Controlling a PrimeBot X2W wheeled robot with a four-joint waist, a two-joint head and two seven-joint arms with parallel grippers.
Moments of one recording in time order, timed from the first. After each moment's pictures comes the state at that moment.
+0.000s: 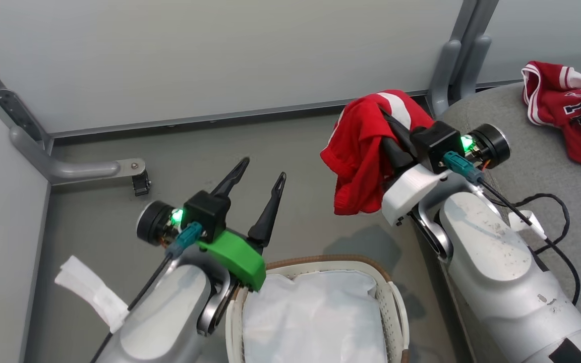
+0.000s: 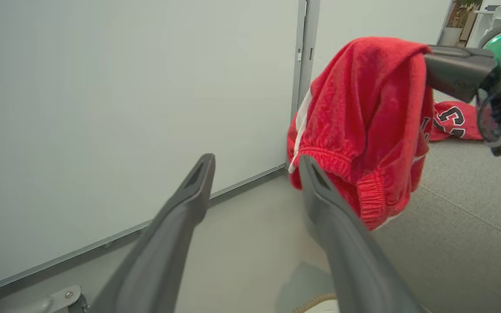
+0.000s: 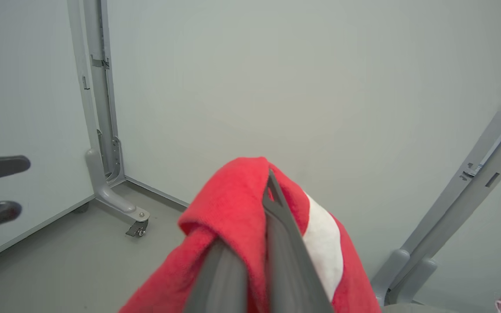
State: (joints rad) left arm -0.54 0.18 -0.73 0.46 -0.49 -0.03 -0.26; right arm -0.69 -0.09 0.40 0.57 0.13 0.13 -0.26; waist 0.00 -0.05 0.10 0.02
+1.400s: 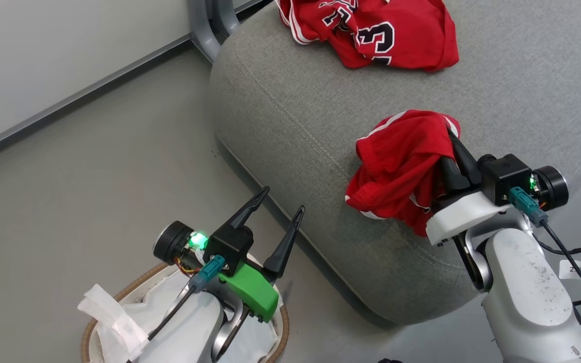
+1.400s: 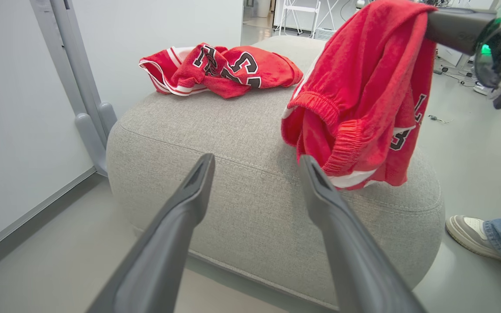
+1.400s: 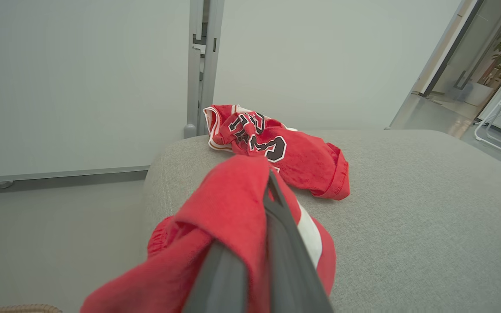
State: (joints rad) left arm -0.41 0.11 -0.63 0.43 -0.26 -0.13 -0.26; right arm -0.45 -0.07 0.11 0.35 0.03 0.13 -0.26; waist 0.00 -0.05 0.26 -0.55
